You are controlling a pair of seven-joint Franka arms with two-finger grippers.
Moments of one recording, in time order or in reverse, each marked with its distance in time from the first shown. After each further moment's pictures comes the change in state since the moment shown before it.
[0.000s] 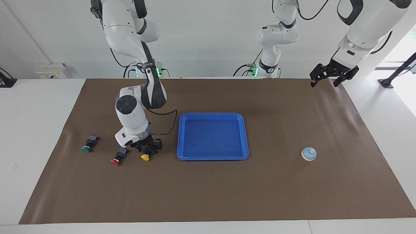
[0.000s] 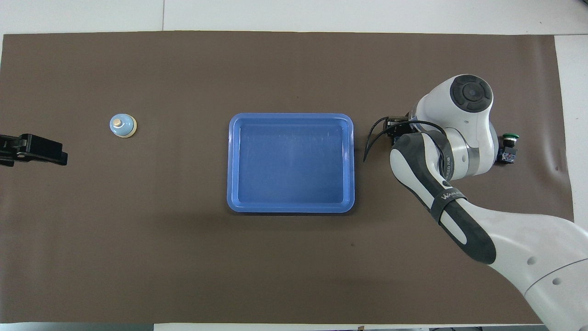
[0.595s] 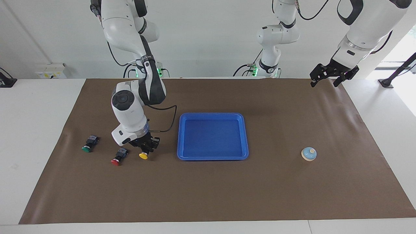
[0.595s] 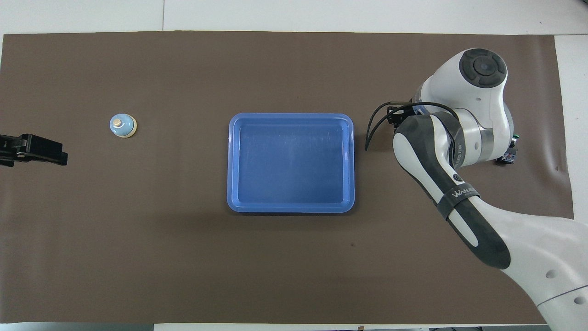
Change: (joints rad) left arm 0.000 0.000 0.000 0.000 0.000 0.000 0.000; right arm 0.023 -0.025 0.008 0.174 0.001 -0.222 0.000
